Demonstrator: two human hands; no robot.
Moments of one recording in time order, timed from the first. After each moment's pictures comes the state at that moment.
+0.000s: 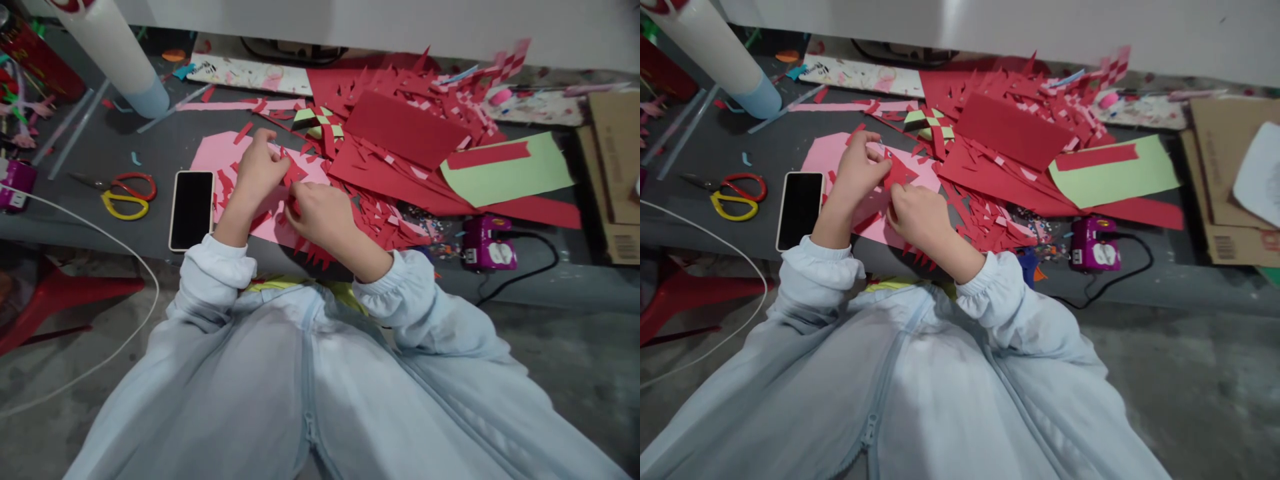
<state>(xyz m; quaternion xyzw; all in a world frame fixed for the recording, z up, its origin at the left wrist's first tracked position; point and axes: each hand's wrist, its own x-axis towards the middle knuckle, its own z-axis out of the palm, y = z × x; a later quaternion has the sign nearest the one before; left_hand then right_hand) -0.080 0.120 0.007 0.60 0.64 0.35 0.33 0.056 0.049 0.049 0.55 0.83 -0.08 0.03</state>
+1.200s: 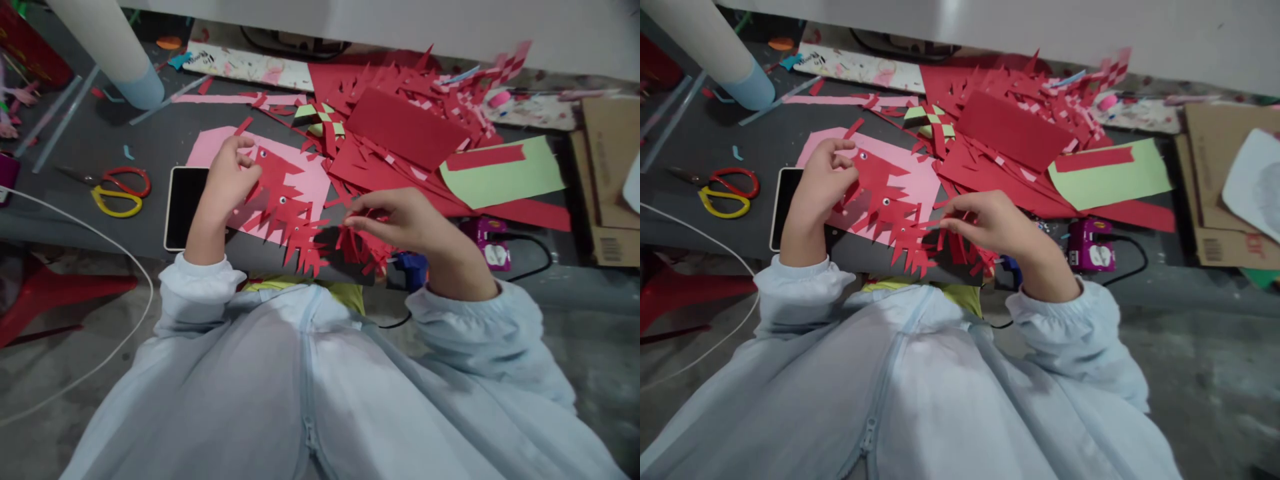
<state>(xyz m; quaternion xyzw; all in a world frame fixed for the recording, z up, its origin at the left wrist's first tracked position) -0.120 0.089 0.025 0.54 0.65 0.37 0.38 0.166 0.050 0.061 0.44 0.80 -0.37 -0.15</state>
